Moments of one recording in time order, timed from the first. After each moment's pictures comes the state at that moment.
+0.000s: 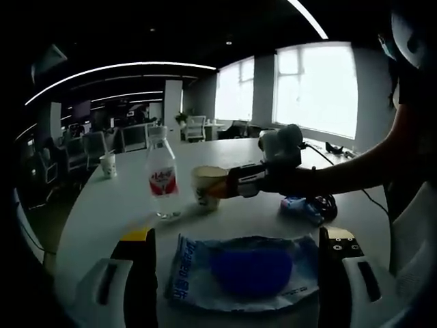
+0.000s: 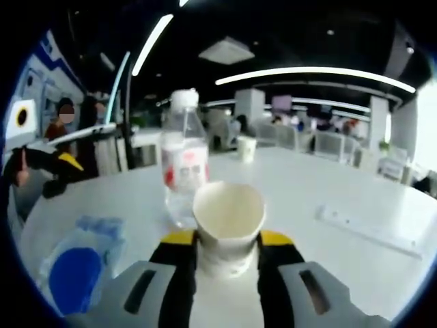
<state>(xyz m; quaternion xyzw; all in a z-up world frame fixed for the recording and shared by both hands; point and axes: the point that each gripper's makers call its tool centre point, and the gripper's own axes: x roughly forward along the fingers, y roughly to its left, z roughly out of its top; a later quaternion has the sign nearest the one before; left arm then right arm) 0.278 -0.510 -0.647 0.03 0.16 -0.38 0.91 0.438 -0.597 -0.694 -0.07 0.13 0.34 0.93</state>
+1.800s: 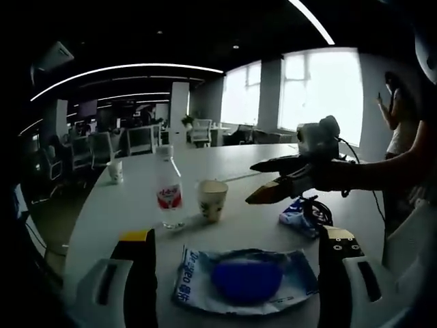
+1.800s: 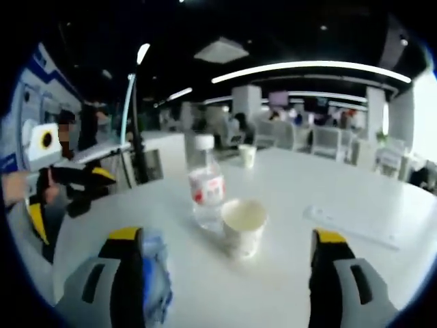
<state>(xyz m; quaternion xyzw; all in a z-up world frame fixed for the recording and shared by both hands) 0.268 -0.511 -0.610 0.02 0.15 -0.37 0.92 0.365 -0.630 -0.629 -0.04 0.16 0.34 0.93</state>
